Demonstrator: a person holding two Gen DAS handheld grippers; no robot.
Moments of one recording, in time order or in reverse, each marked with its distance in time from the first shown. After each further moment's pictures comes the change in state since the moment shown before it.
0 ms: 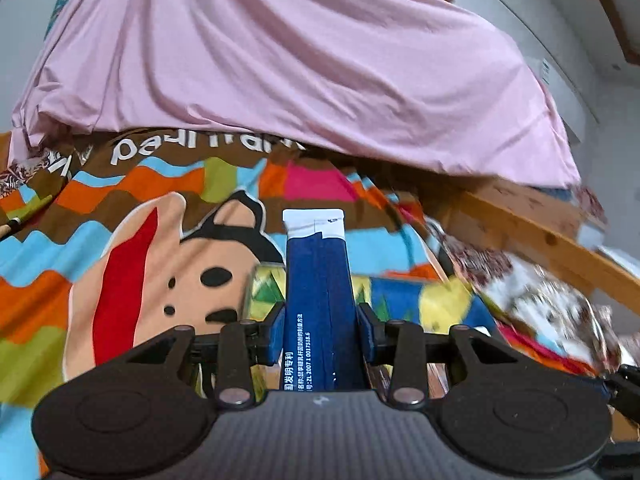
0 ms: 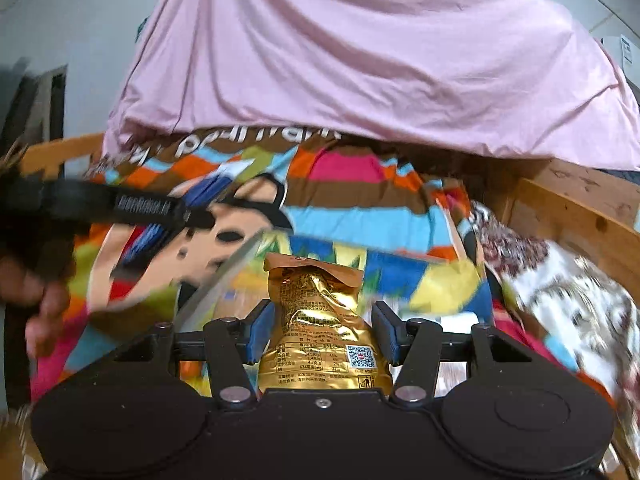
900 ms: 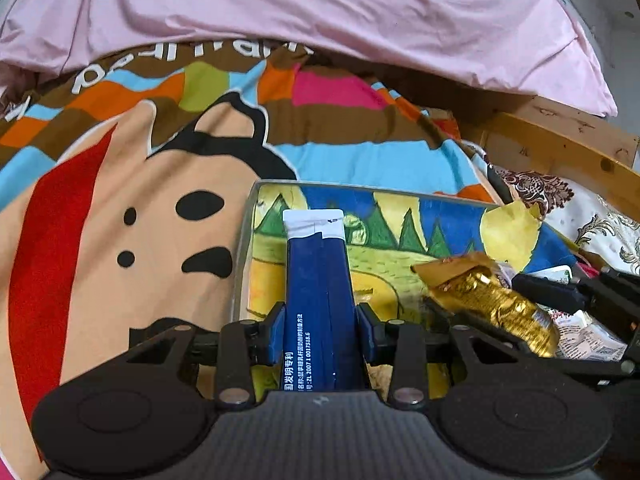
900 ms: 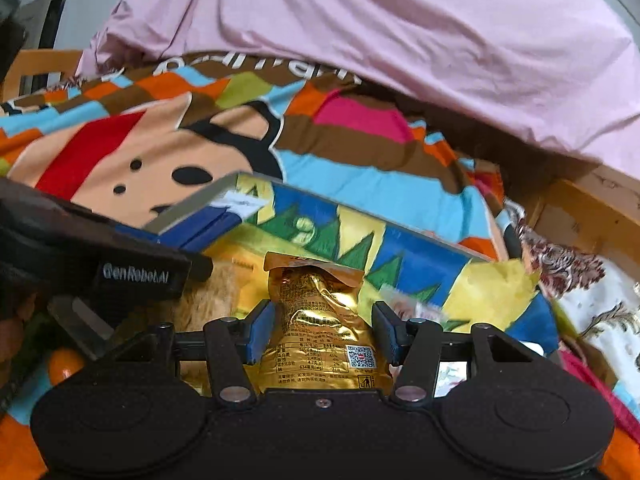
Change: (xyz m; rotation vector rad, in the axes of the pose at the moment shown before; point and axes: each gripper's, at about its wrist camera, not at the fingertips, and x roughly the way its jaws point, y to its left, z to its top) left arm 0.114 0.020 -0.049 0.067 0.178 0.020; right arm 0.138 0.023 -0.044 -0.167 0.105 -0.054
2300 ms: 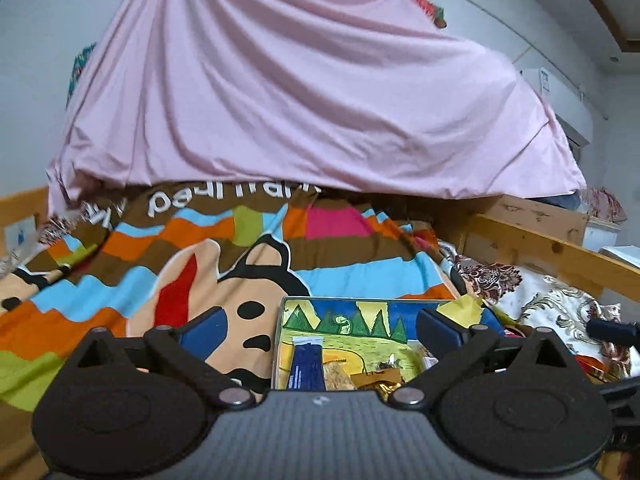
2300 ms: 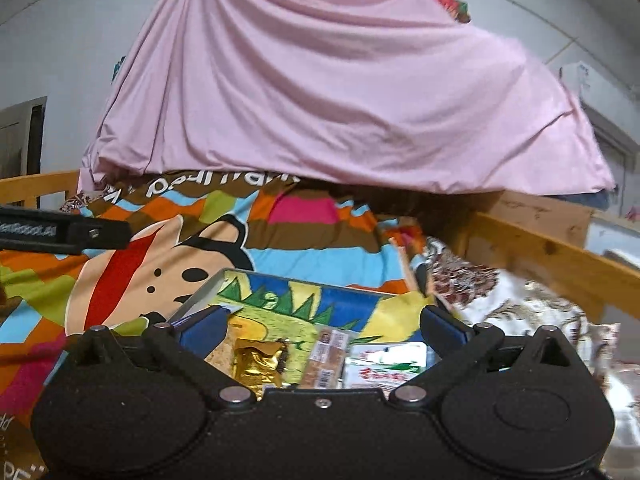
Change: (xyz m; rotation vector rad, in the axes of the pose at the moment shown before) left arm -0.191 -0.041 0.011 0.020 -0.290 0.092; right arm -0.211 -0.063 -0.006 0.204 -0.227 -0.053
